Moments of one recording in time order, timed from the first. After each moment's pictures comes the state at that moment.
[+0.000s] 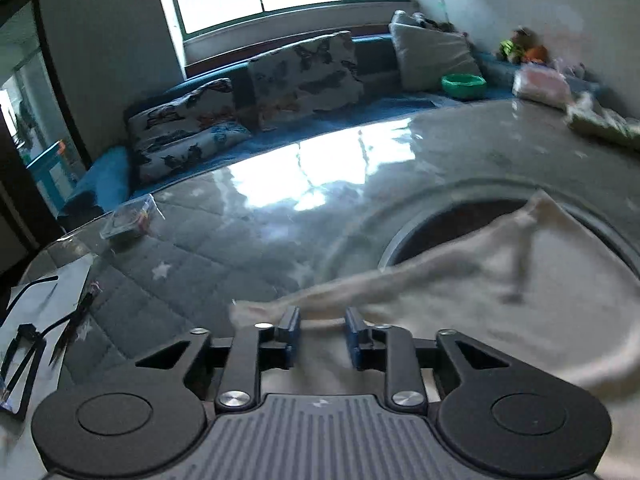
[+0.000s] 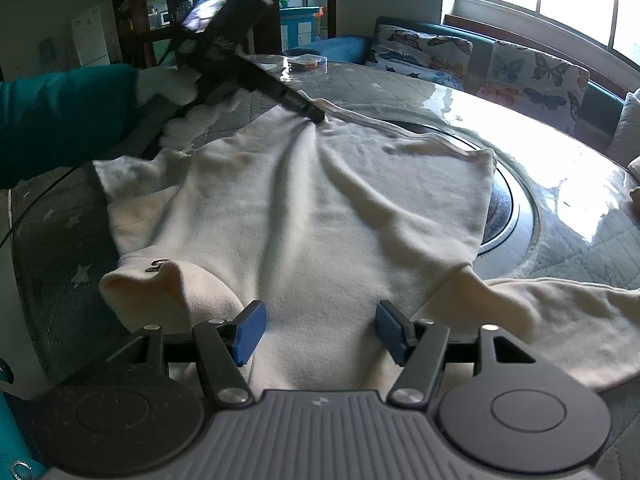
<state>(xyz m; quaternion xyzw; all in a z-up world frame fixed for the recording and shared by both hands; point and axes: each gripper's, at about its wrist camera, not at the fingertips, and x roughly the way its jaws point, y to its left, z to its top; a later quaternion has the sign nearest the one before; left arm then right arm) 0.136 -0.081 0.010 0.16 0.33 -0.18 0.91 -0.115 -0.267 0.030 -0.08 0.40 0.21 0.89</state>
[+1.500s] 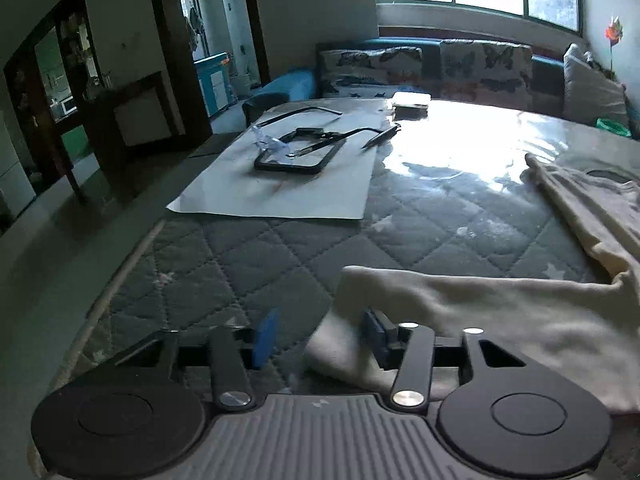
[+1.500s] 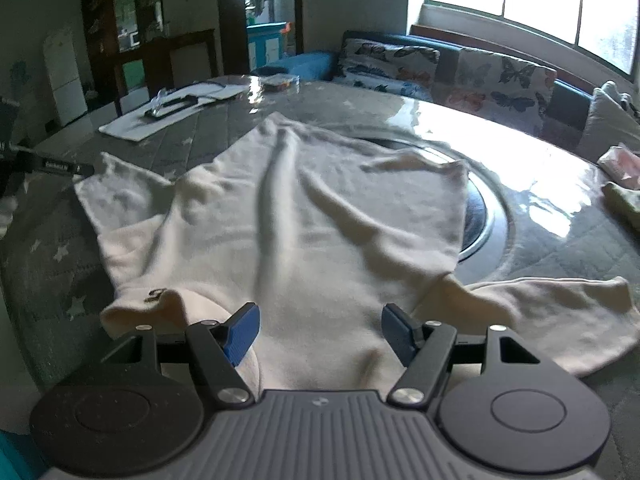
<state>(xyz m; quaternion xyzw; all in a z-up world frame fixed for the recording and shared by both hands) -0.027 0.145 0.019 0.05 0.36 0.04 0.93 -0.125 -0.265 0.043 -0.06 0.38 0.16 0.91</state>
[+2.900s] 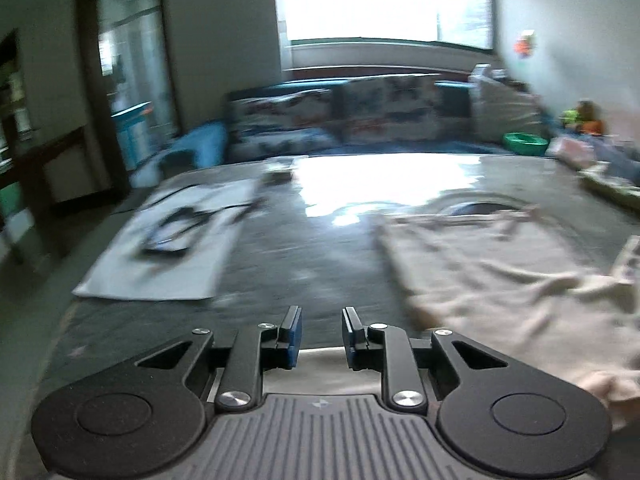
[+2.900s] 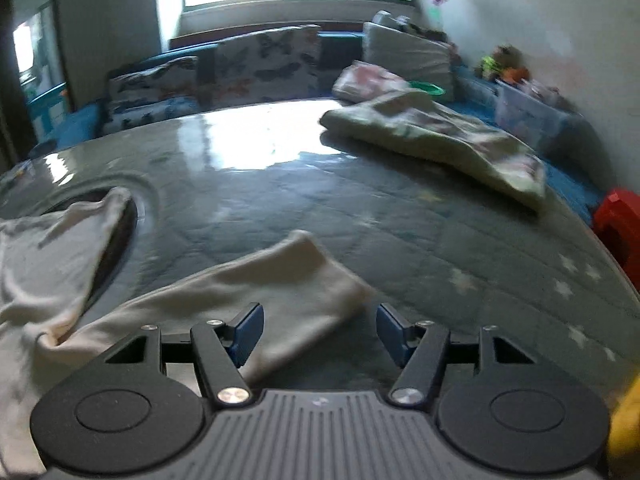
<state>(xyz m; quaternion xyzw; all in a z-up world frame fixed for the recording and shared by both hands) -0.057 0.042 0.074 0.06 0.31 -0.10 0.94 -0.099 -0.466 0.034 0.07 0.38 -0.15 0.91</state>
